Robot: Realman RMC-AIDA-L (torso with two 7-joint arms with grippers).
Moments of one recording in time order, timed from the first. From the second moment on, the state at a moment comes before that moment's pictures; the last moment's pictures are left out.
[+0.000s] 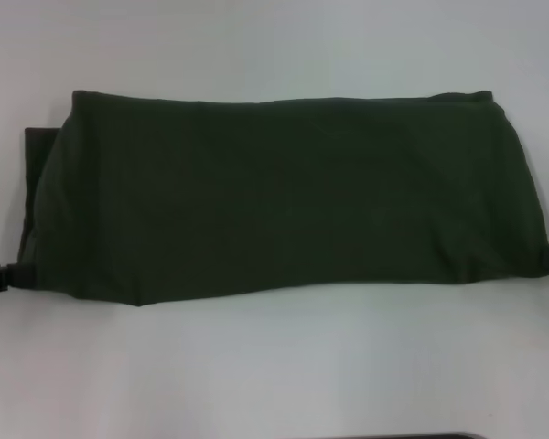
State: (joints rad) left arm -0.35 -1.98 -2.70 -0.84 -0.76 1.83 -1.94; right arm 0.25 1.92 -0.48 -0.56 -2.18 -1.67 1.92
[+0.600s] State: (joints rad) left arm -0.30 -1.97 -2.70 -0.85 -0.76 1.90 -1.93; right arm 0.21 1.93 -0.47 -0.56 -2.22 -1.75 1.87
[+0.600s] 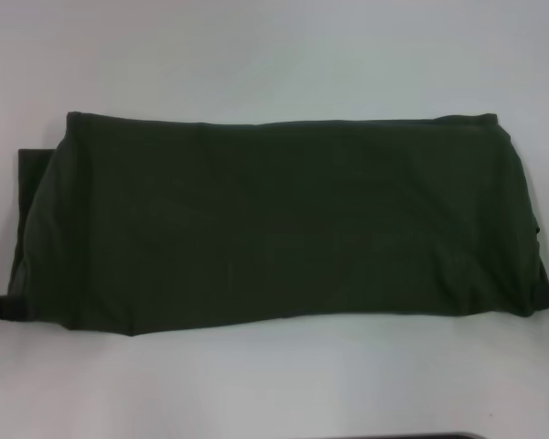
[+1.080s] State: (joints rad) left arm -0.27 -1.97 -2.70 -0.84 -0.72 1.85 -1.92; right arm 0.20 1.93 -0.44 -0.55 -2.22 -1.74 1.87
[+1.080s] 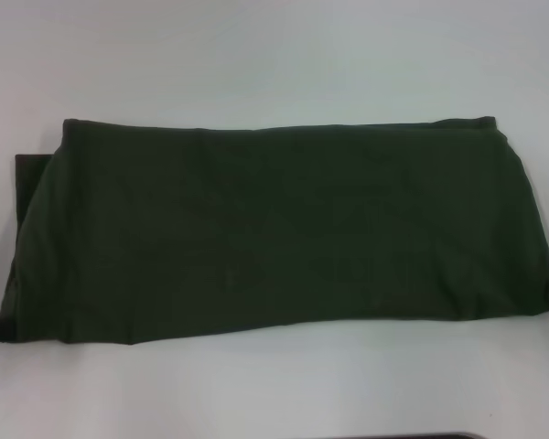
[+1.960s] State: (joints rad) left arm -0.31 -1.95 -2.69 -0.81 -0.64 1.83 -1.94; right arm 0.18 1.90 -0.37 -0.55 -2.29 -1.67 1.92
